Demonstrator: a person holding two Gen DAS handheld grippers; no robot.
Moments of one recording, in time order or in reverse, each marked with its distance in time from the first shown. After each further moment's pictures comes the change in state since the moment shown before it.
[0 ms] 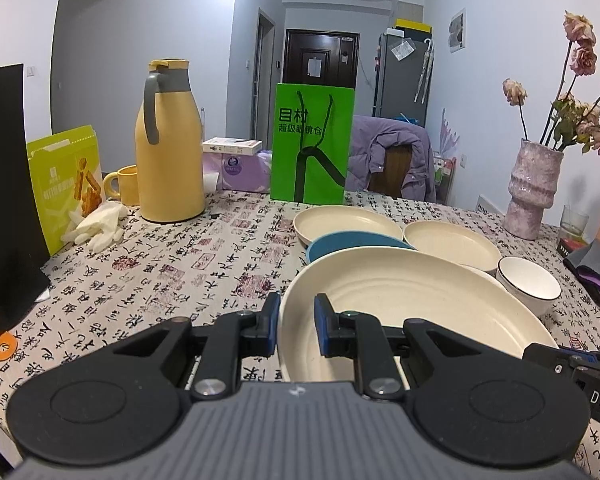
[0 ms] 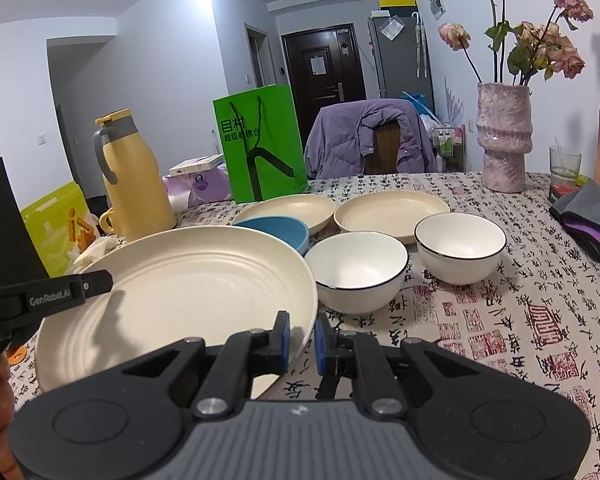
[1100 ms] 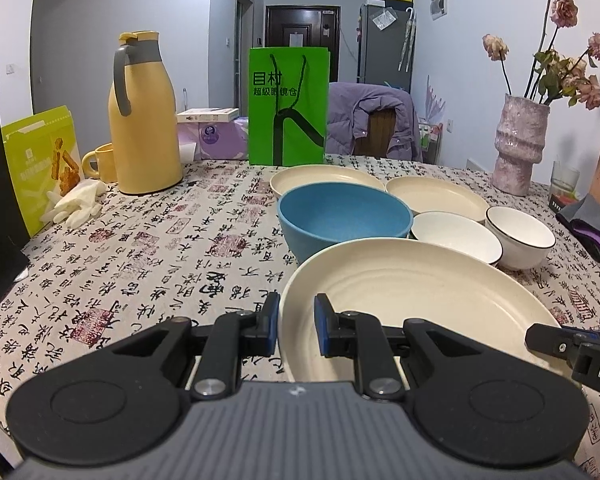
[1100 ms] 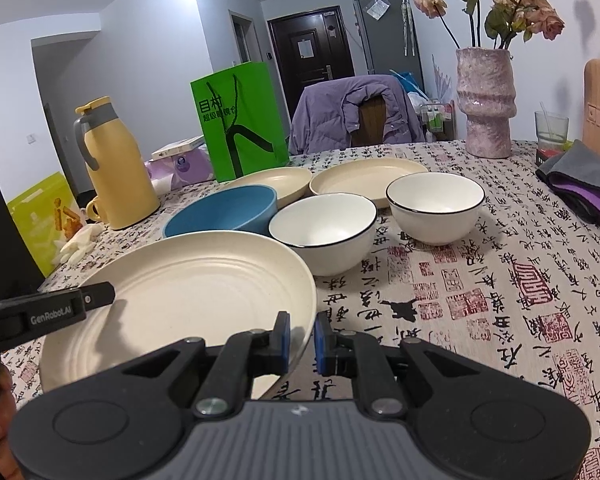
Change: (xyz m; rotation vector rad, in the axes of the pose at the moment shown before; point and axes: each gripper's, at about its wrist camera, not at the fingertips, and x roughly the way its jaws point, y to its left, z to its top) left arm 0.018 -0.023 -0.030 0.060 0.079 -0.022; right arm 0.009 -0.031 -0.025 0.045 0.052 -0.011
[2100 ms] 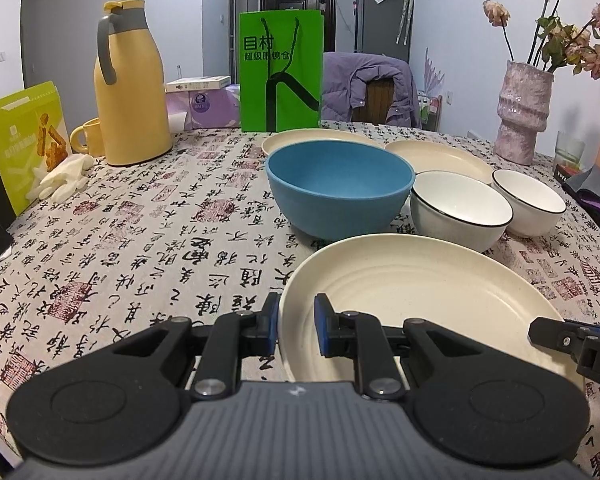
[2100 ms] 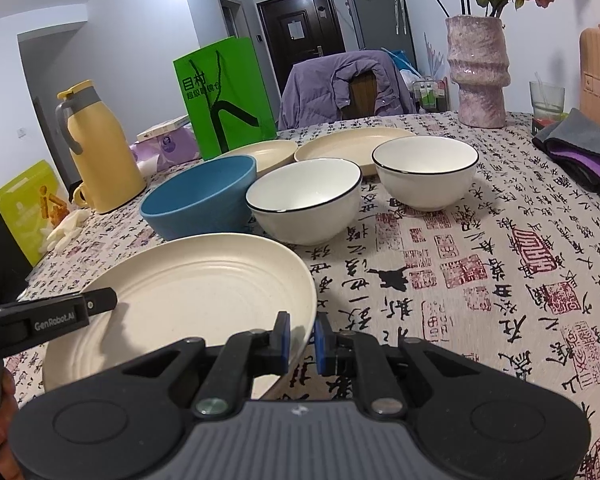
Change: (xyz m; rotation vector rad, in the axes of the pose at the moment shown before) left arm 0.027 -0.009 -0.016 0.016 0.083 -0.002; right arm 0.023 -0.017 -0.014 0.030 0.060 -0.009
